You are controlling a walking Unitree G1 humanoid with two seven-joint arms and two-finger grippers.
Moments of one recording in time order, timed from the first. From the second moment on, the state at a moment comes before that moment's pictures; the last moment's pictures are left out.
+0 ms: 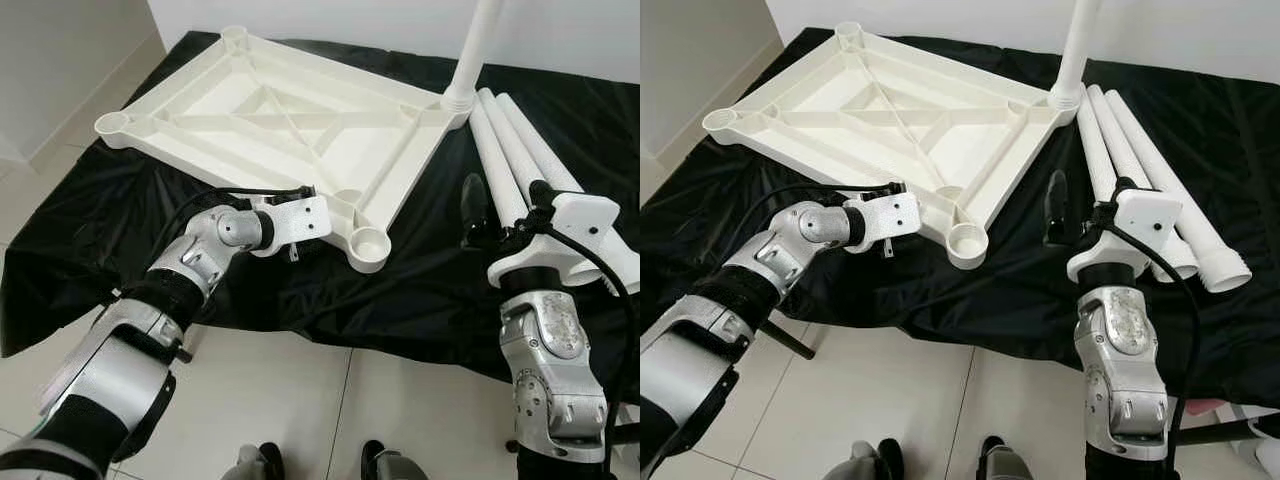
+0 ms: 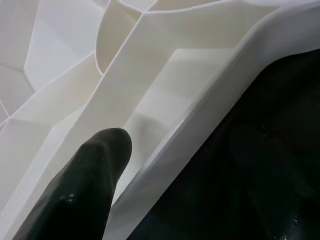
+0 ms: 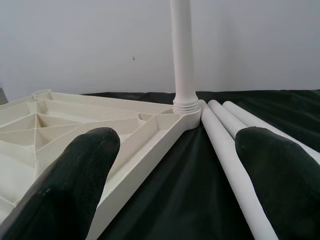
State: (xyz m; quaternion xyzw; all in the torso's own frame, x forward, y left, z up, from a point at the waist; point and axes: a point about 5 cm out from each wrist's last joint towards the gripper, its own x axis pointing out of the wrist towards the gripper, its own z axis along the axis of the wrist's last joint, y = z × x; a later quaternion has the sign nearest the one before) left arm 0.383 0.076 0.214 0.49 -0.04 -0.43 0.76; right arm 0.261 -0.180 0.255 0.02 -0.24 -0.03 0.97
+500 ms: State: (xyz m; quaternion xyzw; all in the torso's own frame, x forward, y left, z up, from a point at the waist) left arm 0.390 0.072 0.218 0.48 -0.03 -0.44 0.76; right arm 0.261 -0.180 0.255 0.02 -0.24 -0.03 0.97
